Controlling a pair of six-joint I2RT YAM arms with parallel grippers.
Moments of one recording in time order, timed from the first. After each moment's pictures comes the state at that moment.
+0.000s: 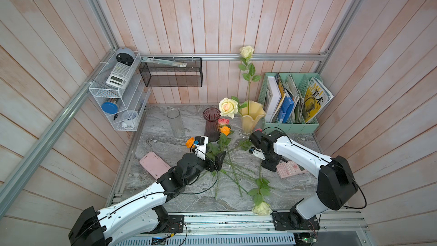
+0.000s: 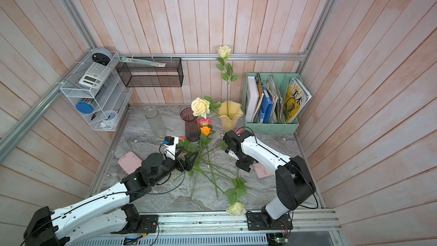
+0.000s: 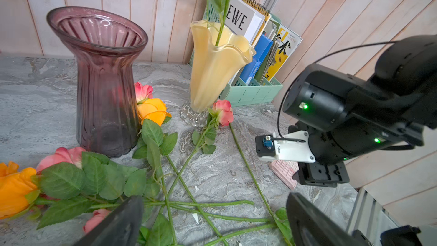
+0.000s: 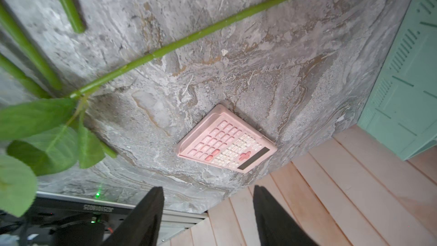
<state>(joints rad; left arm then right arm) -0.84 0.94 0.53 0.16 -0.12 -0.43 0.59 1.57 1.12 -1.22 0.42 -0.44</state>
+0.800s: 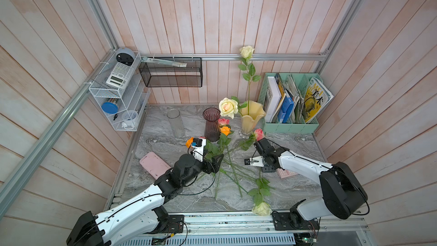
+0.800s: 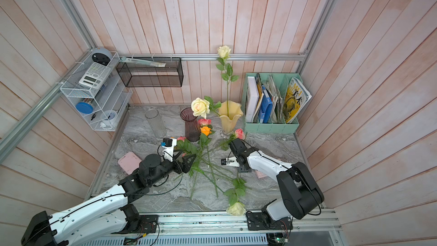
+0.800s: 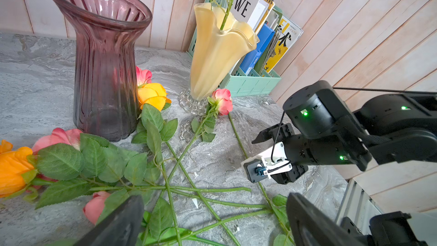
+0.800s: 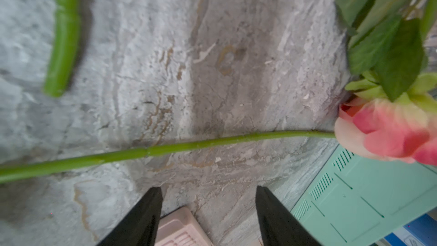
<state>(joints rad) -0.81 0.91 0.50 0.13 -0.06 -0.45 0.53 1.48 0.77 -0.57 0.32 -1.12</state>
